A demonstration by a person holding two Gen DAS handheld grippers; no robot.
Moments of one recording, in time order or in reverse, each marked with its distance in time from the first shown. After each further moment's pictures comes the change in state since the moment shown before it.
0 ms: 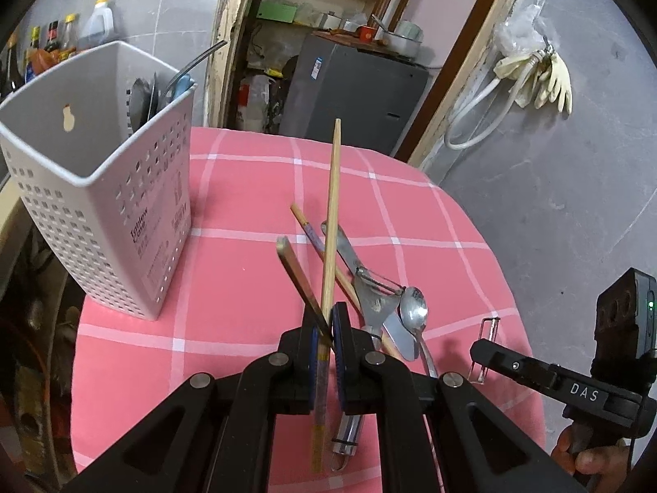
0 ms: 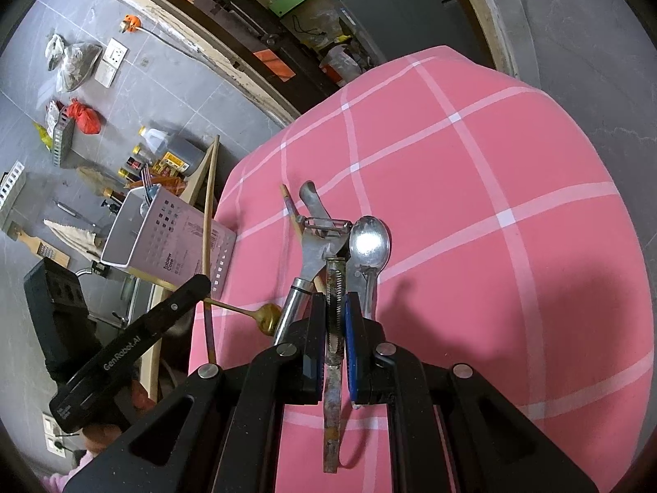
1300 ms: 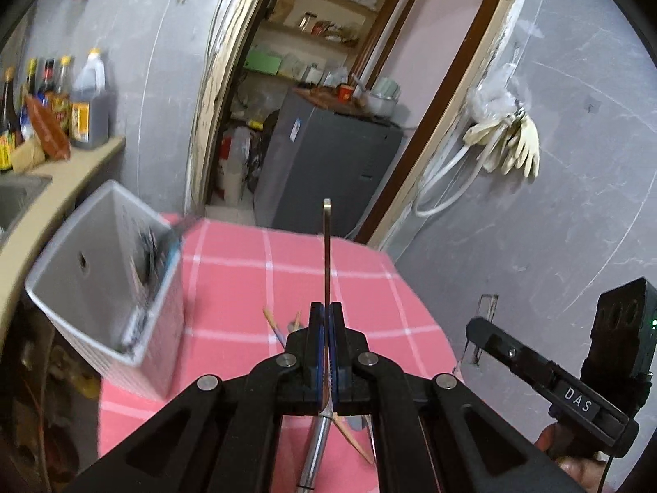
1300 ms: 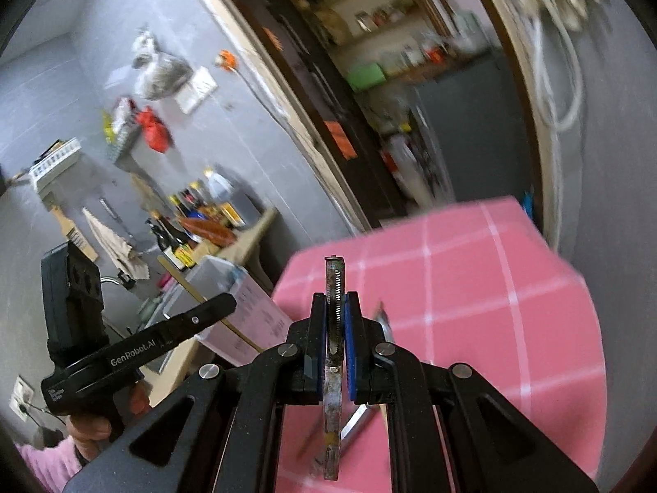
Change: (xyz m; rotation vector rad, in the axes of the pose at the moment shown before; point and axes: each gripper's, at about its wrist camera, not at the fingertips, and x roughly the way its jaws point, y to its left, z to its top) left arm -0.070 -0.008 0.072 -0.015 -0.187 -0.093; right arm -0.074 0.091 0.065 -0.277 -0.293 0.075
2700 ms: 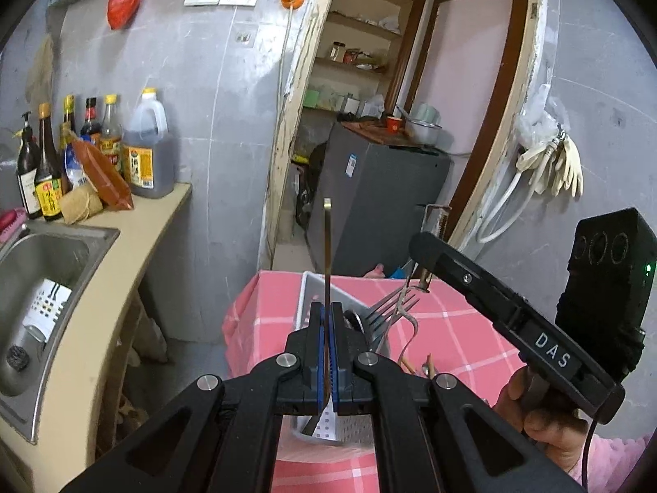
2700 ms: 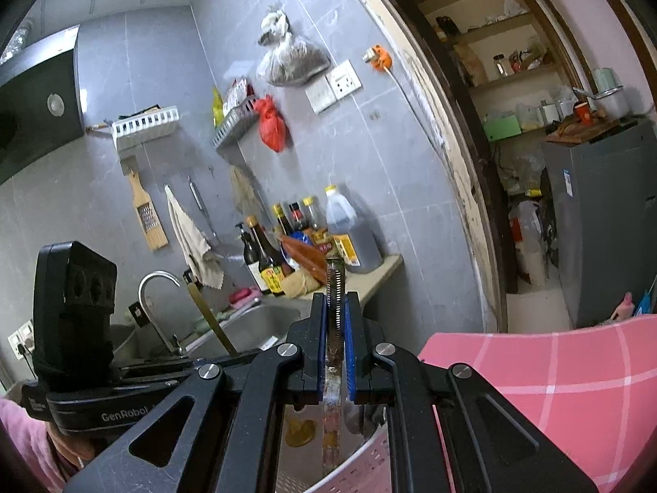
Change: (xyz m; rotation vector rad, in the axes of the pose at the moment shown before) left arm -0.025 0.125 0.042 0.057 -0.090 0.138; right arm 0.149 0.135 0.018 -0.248 -0.138 0.344
